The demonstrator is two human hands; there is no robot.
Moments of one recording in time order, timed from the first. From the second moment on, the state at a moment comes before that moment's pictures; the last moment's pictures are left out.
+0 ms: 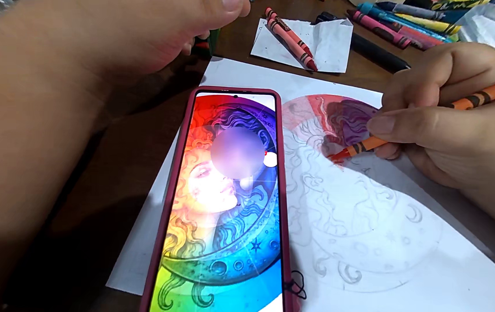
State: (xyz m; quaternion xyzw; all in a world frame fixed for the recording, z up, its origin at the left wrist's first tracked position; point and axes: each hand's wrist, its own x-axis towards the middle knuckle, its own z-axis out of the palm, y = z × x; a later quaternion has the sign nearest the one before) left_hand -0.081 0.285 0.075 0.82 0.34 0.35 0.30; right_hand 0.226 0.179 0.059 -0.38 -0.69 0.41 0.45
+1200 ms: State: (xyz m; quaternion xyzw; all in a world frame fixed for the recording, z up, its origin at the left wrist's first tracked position) left_hand -0.084 0.289 0.073 0.82 0.34 0.35 0.29; right_hand 0.224 0.179 0.060 -0.40 -0.68 0.42 0.46
